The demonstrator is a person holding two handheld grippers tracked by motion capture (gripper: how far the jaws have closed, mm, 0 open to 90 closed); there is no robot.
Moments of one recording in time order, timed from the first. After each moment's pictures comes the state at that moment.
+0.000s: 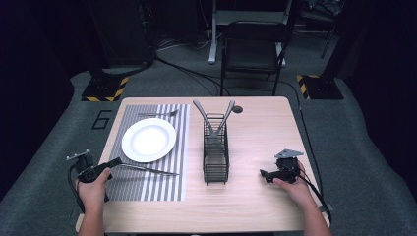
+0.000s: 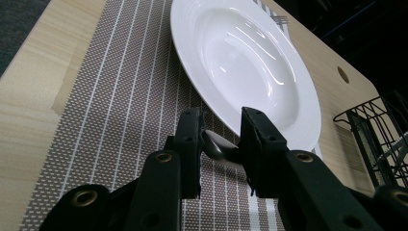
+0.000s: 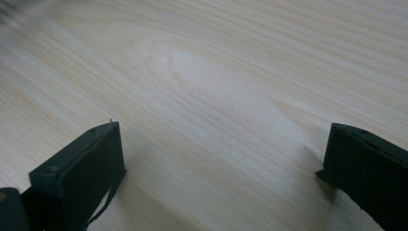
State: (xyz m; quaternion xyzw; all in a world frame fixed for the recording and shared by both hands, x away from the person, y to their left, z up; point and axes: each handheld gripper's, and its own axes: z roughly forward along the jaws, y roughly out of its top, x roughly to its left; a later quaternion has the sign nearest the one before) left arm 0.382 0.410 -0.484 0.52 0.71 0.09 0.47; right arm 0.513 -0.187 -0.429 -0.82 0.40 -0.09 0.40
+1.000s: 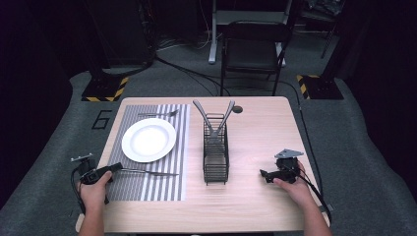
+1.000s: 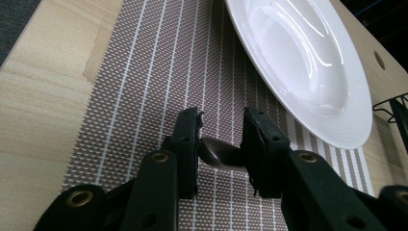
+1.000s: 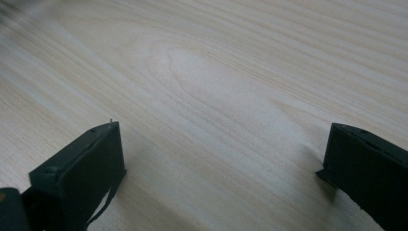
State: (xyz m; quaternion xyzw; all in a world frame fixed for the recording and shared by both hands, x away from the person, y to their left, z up) left arm 0.389 0.420 -0.514 0.52 0.73 0.06 0.43; right arm 0.513 -0.187 -0.429 -0.82 0.40 -0.09 0.40
